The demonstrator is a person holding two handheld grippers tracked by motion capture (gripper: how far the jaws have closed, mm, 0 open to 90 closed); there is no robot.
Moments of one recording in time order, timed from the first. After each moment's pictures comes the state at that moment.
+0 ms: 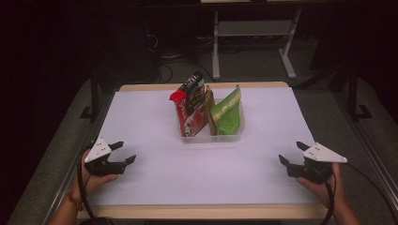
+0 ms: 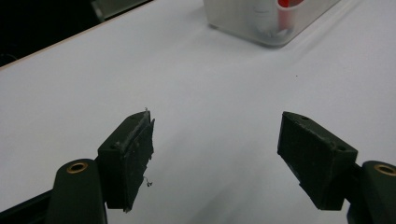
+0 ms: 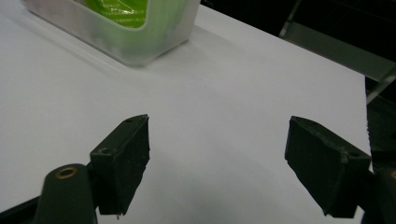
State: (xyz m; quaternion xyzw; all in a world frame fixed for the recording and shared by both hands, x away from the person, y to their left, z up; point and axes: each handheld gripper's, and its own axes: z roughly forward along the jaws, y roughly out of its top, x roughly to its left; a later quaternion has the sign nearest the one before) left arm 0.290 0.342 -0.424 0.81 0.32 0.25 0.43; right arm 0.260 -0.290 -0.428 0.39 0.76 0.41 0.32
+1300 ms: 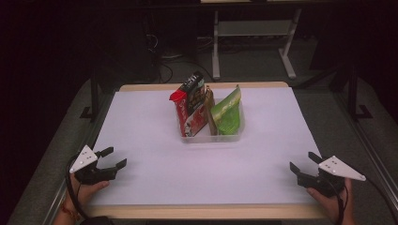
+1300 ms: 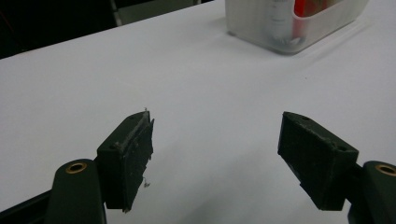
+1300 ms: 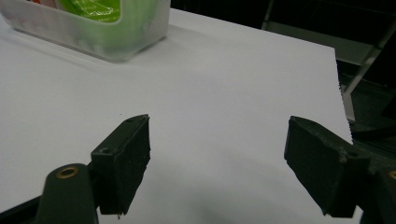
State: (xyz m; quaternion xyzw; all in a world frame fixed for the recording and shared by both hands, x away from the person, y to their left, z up) left arm 0.271 0.367 -0.438 0.77 0.36 0.26 0.47; right arm 0.230 -0.315 -0.449 0.44 0.71 0.44 0.32
